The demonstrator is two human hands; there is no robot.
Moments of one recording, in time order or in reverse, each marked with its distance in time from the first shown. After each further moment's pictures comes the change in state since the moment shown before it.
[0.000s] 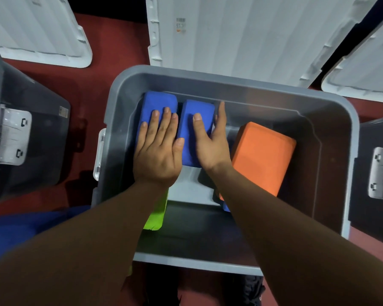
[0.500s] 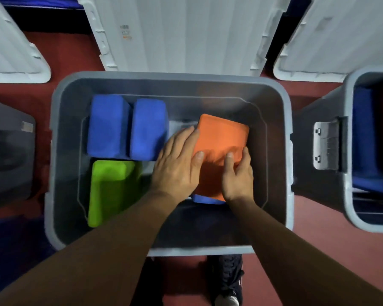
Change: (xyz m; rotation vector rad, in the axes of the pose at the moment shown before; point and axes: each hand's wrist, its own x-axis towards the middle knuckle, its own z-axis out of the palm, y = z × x) left_hand -0.018 0.138 0.003 -0.287 -0.116 0.129; right_hand -0.061 0.081 -0.154 -0.258 0.288 0.279
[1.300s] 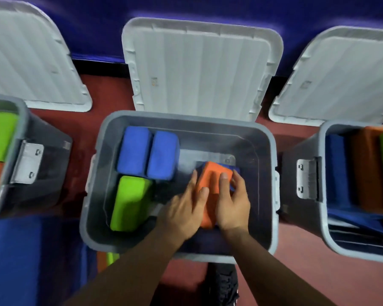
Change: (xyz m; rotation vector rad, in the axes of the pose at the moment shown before) left_hand -0.045 0.055 -0.060 -0.148 -0.449 -0.390; right_hand -0.082 -0.064 -0.040 0.222 -0.001 -0.161
